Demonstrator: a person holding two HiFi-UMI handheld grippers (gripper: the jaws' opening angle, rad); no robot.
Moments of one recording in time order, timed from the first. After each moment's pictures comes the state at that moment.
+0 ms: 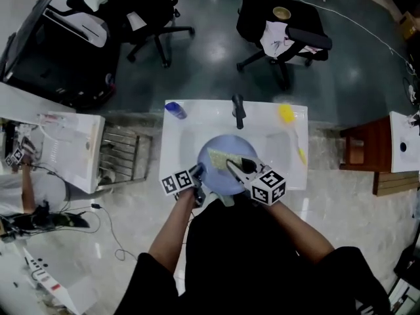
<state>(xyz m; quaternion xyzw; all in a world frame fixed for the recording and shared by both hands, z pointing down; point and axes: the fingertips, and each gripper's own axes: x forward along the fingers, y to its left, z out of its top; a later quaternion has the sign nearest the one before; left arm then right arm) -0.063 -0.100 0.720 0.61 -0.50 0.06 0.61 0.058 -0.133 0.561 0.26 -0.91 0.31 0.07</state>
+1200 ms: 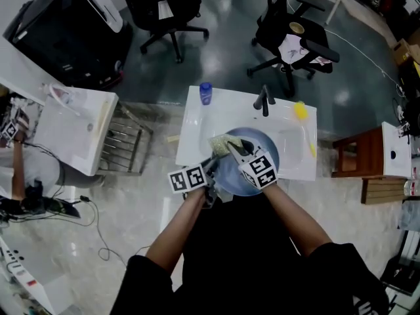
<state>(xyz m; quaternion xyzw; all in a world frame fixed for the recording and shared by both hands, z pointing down) -0.107 -0.046 0.627 0.69 -0.45 -0.02 0.57 -0.064 -0.107 0.572 0.29 -0.93 0.09 0.21</state>
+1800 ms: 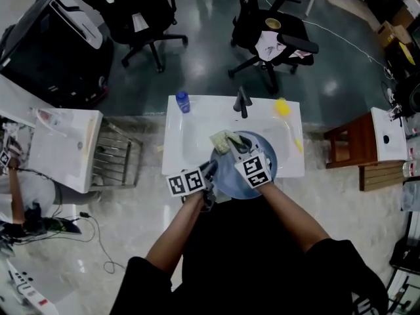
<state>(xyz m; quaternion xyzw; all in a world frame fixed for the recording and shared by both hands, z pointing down) -0.042 -0.063 0.618 0.71 -0.41 0.01 0.57 0.013 -0.144 0.569 0.38 -0.89 0.01 0.25</state>
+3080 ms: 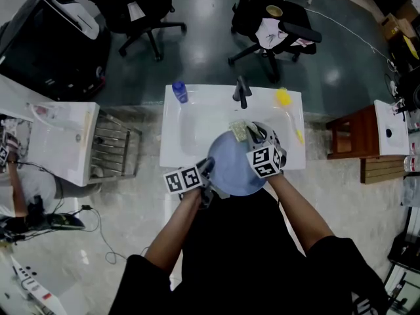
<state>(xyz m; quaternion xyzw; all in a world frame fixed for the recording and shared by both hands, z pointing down) -0.046 -0.046 0.642 0.68 -0.43 0.03 0.59 0.093 -0.163 0.602 0.43 -0.83 -0.03 0.35</state>
